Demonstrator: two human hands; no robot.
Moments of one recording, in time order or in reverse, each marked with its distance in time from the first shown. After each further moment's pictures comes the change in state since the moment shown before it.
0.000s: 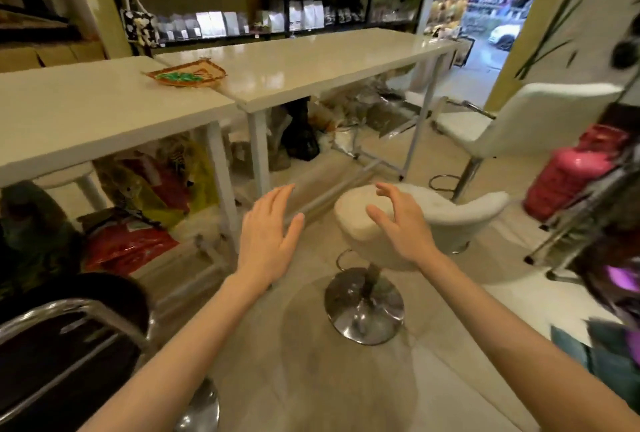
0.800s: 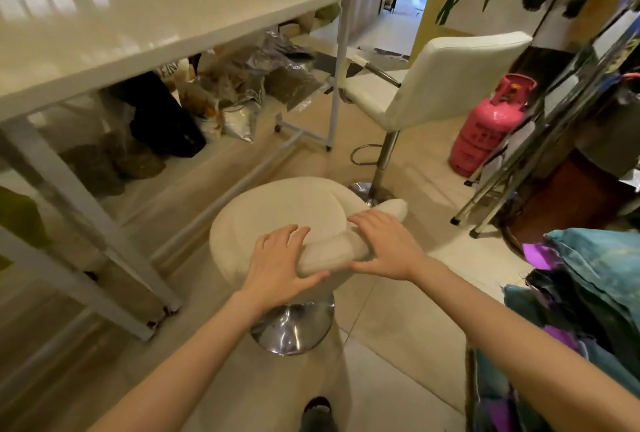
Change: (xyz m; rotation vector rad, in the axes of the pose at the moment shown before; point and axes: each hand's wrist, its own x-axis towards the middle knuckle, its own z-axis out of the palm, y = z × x) left_hand 0.149 0.111 0.319 0.137 -0.487 0.238; right_hand 0.087 0.314 -0.109 -0.522 -0.361 -0.074
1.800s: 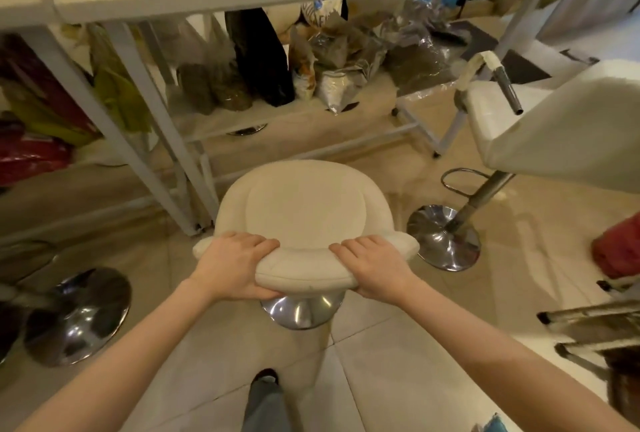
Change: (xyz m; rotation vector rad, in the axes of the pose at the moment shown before) left_hand 0.042 0.061 0.049 0.271 0.061 -0.319; right_hand 0.078 0.146 0.044 -0.082 -0.040 -0.832
